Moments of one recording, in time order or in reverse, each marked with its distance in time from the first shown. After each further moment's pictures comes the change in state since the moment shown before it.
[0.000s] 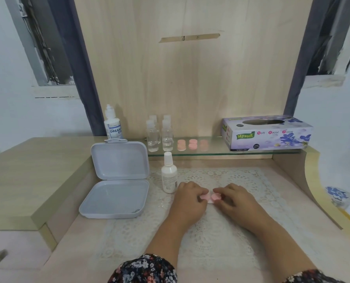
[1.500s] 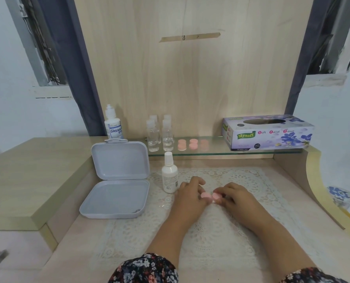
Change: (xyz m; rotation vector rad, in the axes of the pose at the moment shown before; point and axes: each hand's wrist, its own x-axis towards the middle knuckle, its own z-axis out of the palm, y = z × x) left_hand 0.000 0.004 -0.001 -0.160 0.028 -0.074; right_hand 0.006 0.004 0.003 0.051 -0.003 -0.012
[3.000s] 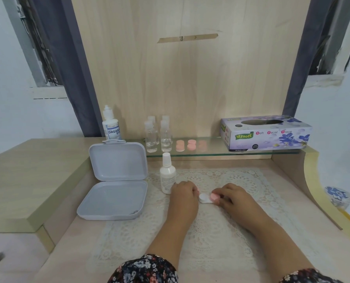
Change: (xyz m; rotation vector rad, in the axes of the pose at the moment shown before) left_hand 0.010 -0.006 0.005 0.190 0.175 -0.033; right_hand -0.001 -0.002 -0.001 0.020 -0.014 0.016
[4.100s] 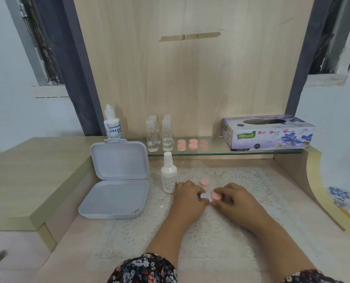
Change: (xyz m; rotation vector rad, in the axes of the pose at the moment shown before) left_hand -0.001 0.000 -0.002 0.042 -0.174 0.054; right_hand -0.002 -0.006 -0.001 -0.001 0.042 0.043
